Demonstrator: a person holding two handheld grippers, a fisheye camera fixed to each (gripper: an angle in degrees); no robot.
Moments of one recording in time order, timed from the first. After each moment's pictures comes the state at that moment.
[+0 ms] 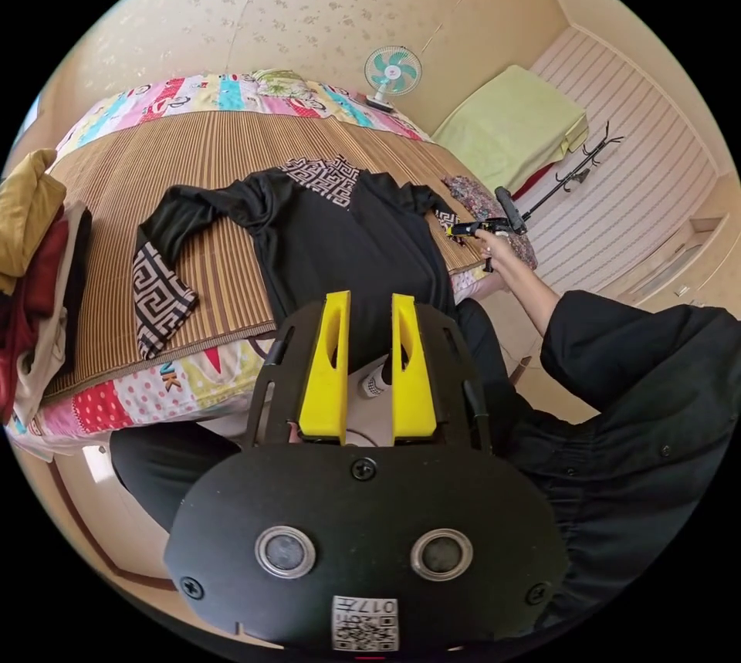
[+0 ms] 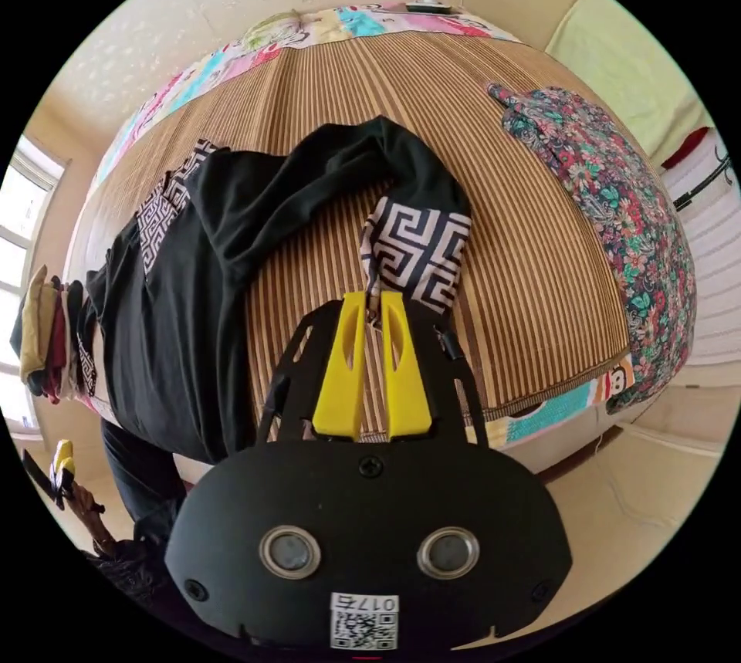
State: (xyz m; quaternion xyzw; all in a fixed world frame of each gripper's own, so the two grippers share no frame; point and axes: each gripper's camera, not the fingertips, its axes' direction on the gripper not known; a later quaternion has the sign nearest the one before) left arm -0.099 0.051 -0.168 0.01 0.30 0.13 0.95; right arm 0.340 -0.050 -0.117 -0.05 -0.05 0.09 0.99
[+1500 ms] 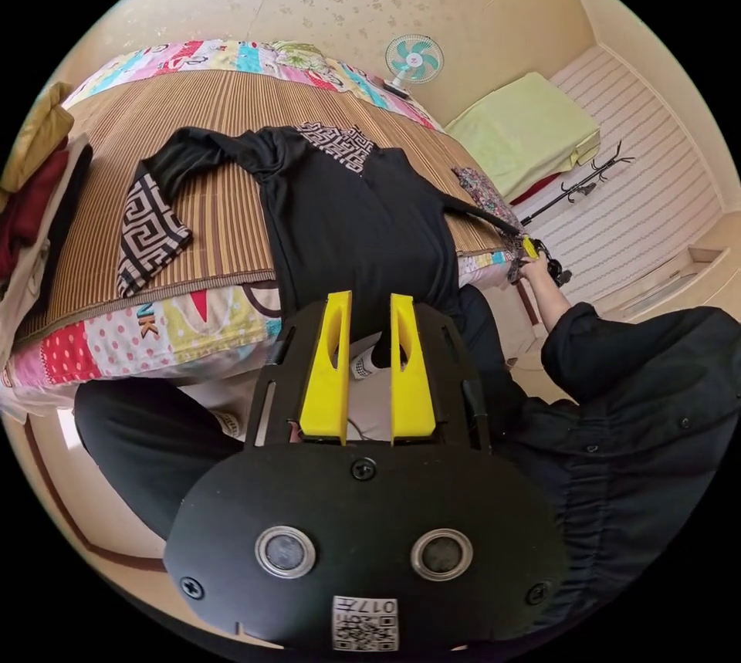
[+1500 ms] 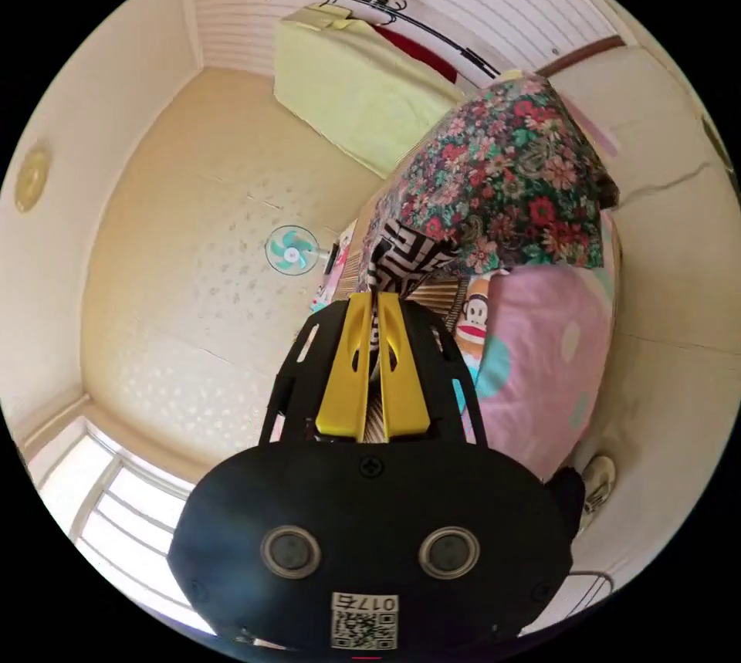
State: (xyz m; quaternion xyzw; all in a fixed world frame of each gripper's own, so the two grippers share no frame) left arm -0.120 0.106 -0.150 -0.04 0.32 0.09 0.94; right arm 0.606 0.259 -0.156 0.35 -0.26 0.52 0.73
